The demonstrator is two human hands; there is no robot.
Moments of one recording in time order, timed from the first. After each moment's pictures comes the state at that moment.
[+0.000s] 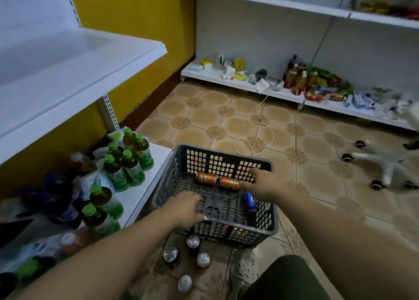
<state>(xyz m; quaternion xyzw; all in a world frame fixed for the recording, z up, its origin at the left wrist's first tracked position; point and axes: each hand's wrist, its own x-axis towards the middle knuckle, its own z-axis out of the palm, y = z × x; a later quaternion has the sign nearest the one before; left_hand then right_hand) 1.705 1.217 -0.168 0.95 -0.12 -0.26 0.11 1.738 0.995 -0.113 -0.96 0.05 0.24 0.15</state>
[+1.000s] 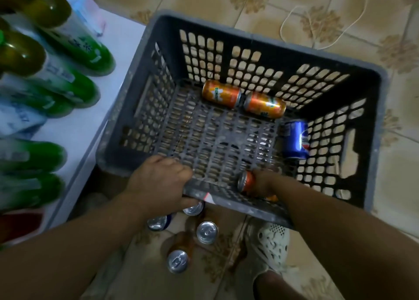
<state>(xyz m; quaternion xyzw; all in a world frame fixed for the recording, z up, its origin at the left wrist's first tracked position) 1.790 1.244 -0.434 0.95 -0.25 -0.17 0.00 1.839 0.976 -0.523 -0.81 -0.02 0.58 0.07</state>
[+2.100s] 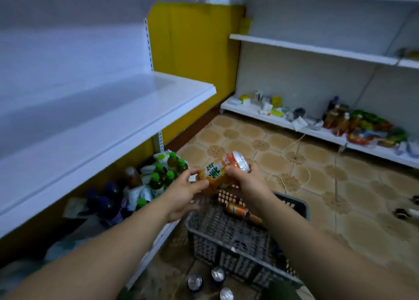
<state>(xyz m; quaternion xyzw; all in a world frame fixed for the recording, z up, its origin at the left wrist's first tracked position) 1.689 1.288 -0.057 0.63 0.16 -0.11 0.75 1.730 1.122 -0.041 -0.65 0.05 0.15 0.74</state>
